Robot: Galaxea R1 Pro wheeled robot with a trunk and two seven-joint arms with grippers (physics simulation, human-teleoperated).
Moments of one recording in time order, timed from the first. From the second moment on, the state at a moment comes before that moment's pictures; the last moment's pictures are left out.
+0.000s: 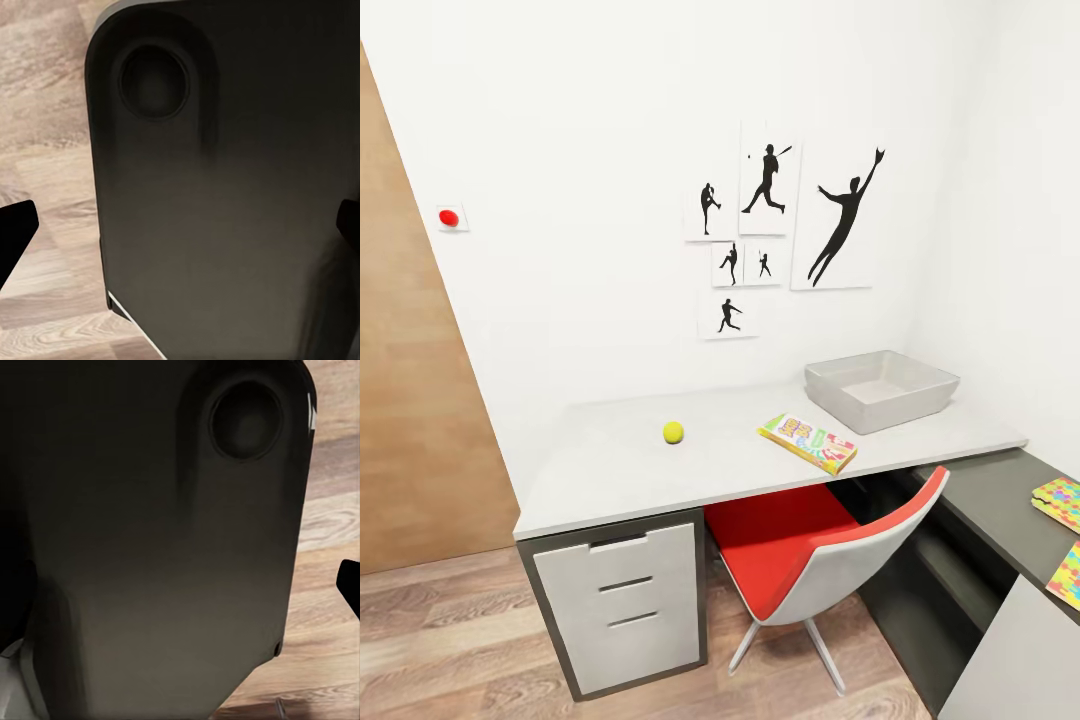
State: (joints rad) left arm 0.00 -0.01 -0.01 -0.02 0.00 -0.01 0.00; right arm 0.00 0.03 0.00 -0.01 0.00 0.00 0.00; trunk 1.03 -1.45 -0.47
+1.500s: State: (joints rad) left arm 0.00 0.00 0.00 -0.02 0.00 0.00 -0.01; right arm 0.00 0.03 0.00 -0.01 -0.01 0.00 0.00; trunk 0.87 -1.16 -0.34
